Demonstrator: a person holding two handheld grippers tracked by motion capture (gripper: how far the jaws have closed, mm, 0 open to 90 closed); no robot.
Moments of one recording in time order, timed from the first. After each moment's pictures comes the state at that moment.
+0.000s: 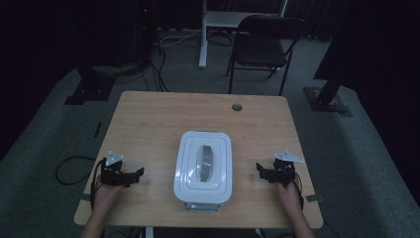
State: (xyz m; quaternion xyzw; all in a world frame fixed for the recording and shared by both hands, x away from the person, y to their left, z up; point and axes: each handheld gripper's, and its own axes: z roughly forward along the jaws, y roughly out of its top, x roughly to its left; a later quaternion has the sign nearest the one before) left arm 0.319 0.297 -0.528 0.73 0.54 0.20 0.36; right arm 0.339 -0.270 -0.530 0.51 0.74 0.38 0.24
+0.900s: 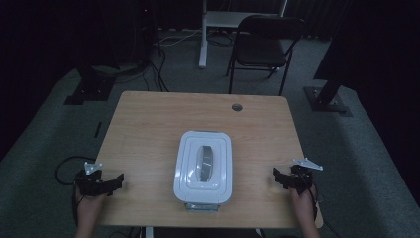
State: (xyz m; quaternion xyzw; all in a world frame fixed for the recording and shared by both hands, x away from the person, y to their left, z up) left arm 0.287 0.339 -0.534 0.67 0.64 0.25 0.30; right arm 0.316 -0.317 -0.537 0.61 0.68 0.33 0.25
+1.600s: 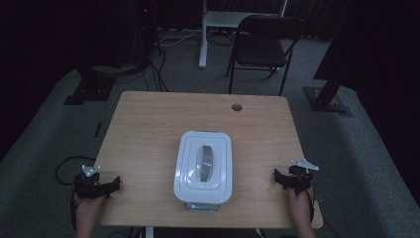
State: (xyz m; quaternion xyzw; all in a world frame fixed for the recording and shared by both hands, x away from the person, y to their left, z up) left arm 0.286 0.344 -0.546 0.67 0.65 0.26 0.26; right arm 0.322 -0.315 -0.550 0.62 0.68 0.29 0.26
